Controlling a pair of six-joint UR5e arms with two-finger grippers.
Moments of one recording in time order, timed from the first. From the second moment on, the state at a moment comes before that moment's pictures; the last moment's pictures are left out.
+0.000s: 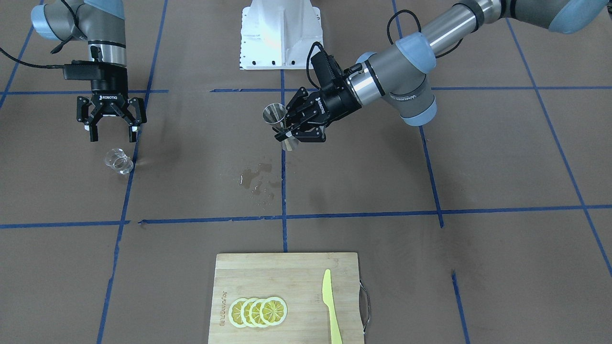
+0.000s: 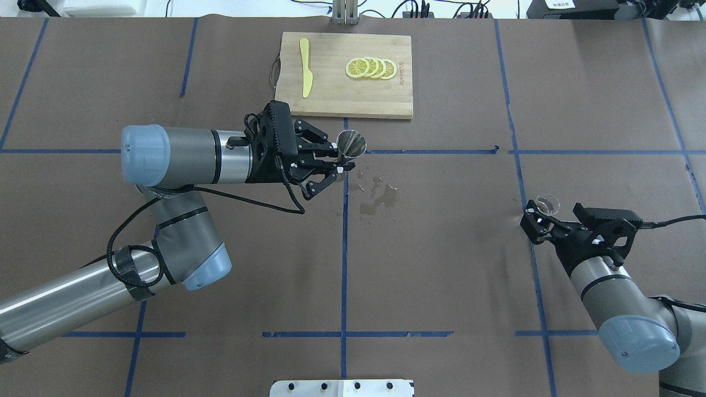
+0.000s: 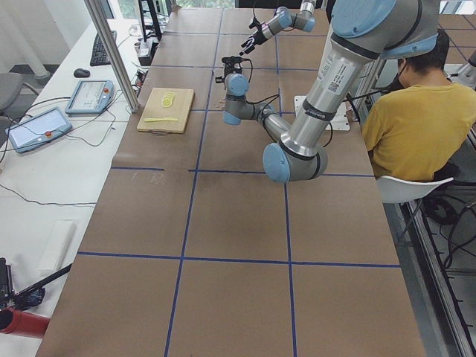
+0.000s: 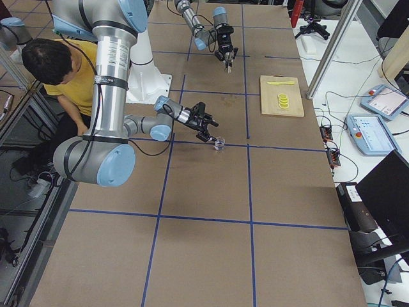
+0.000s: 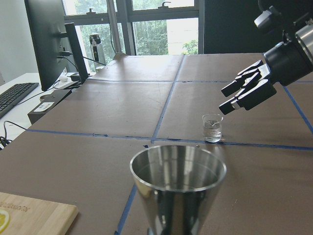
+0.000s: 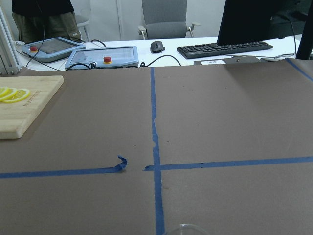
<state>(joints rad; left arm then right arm) -0.59 -2.19 -1.43 -2.95 -1.90 -0.17 0.21 -1.76 1.91 -0.85 0.68 1.45</state>
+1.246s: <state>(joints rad) -0.59 -2.18 -1.43 -2.95 -1.90 -0.17 0.15 -1.68 1.66 -0.71 0.49 1.44</state>
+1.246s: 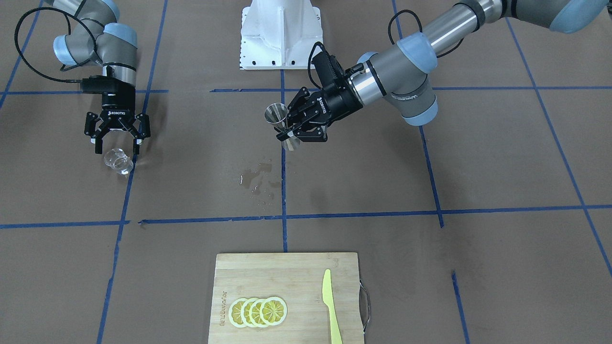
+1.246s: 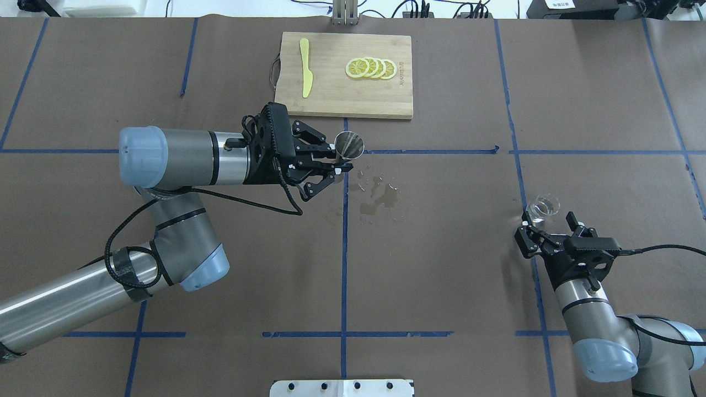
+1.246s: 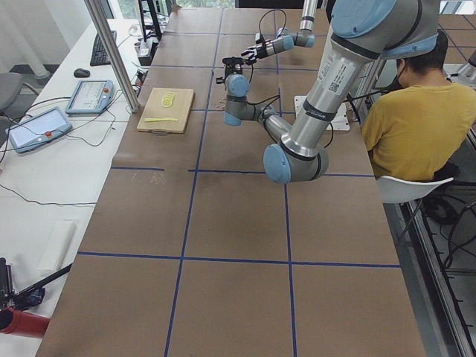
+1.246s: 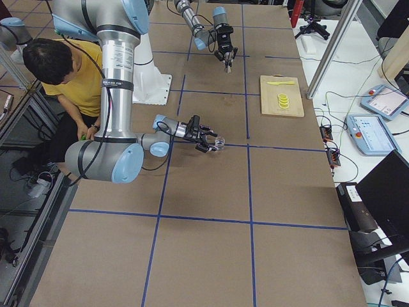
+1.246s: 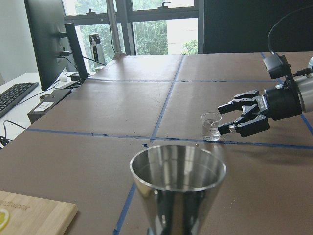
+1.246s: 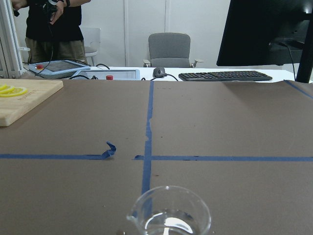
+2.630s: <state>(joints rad) -0.59 -2.17 -1.44 -2.96 -1.90 -0.17 0.20 -1.60 1.58 -0.70 0.50 1.38</state>
